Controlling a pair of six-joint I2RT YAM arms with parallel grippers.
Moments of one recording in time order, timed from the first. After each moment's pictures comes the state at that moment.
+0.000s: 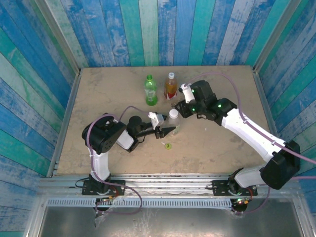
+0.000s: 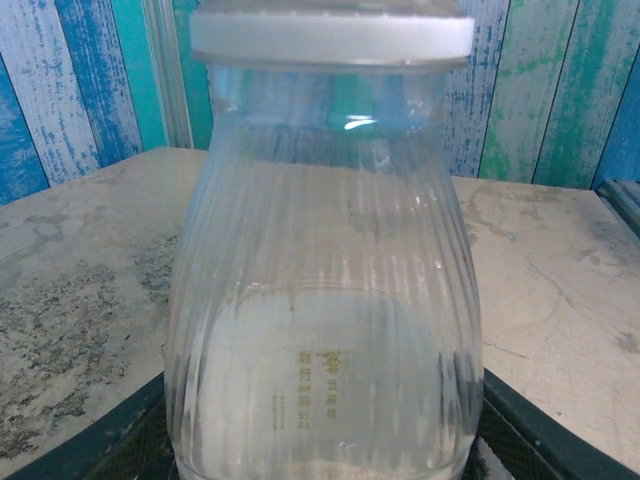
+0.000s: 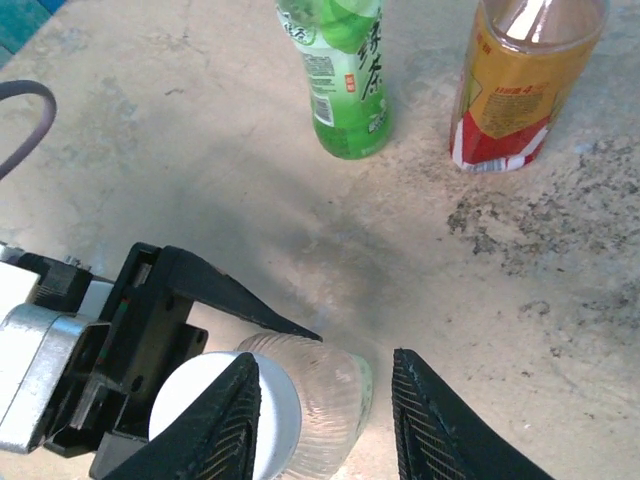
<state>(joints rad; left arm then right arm) -0.60 1.93 0.49 1.41 0.66 0.03 0.63 1.39 1.22 -0.57 -0.12 0.16</state>
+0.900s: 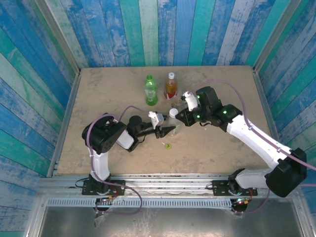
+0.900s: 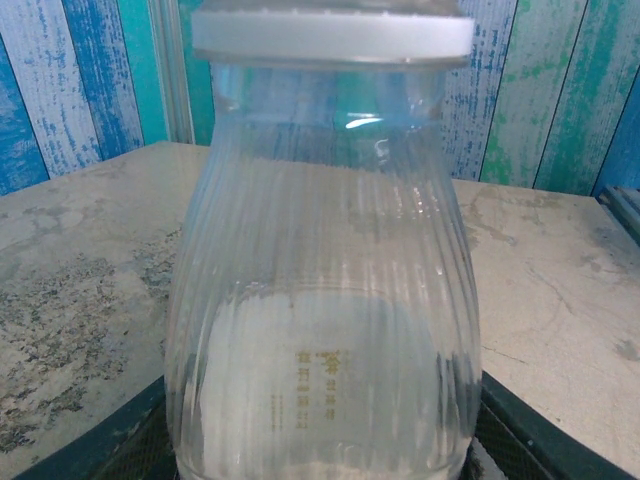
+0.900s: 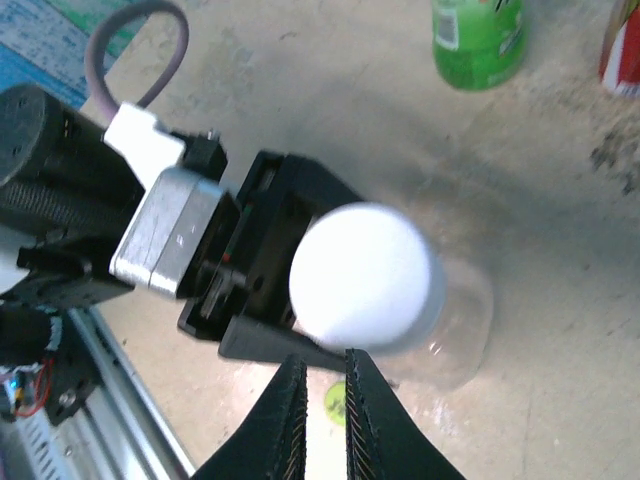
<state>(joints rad) -0.60 1.93 0.50 1.41 0.65 0.00 0.61 1.28 1.09 -0.58 -0.38 0.21</state>
